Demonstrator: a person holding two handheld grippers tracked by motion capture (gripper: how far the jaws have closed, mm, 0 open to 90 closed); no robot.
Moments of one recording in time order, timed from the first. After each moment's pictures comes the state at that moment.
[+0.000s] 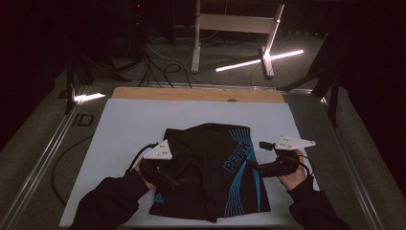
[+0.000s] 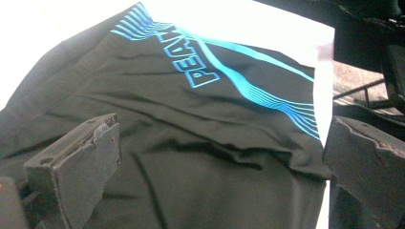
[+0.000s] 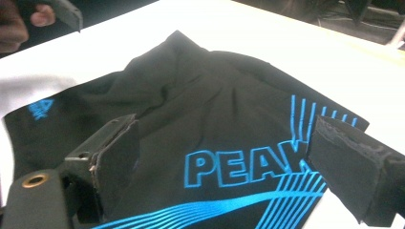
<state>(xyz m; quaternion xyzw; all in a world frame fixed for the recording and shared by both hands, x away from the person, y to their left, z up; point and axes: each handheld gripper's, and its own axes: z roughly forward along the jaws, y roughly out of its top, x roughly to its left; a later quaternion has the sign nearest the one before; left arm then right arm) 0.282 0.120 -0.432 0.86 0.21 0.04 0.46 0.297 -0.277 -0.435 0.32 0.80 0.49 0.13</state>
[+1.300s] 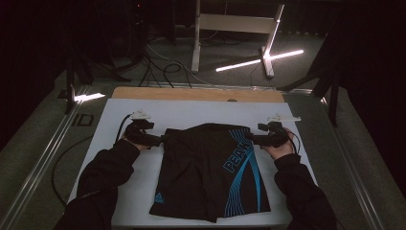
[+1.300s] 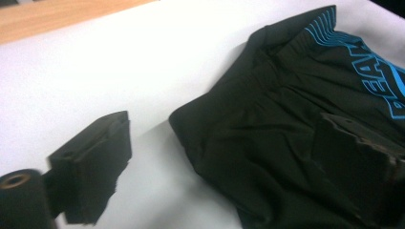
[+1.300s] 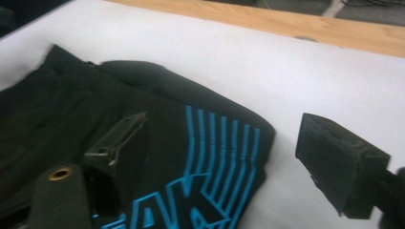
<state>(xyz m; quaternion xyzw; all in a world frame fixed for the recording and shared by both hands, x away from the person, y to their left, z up) 0.403 0.187 -0.474 0.81 0.40 0.09 0.42 0.400 -0.287 -0.477 0.43 0.76 0.46 0.14</state>
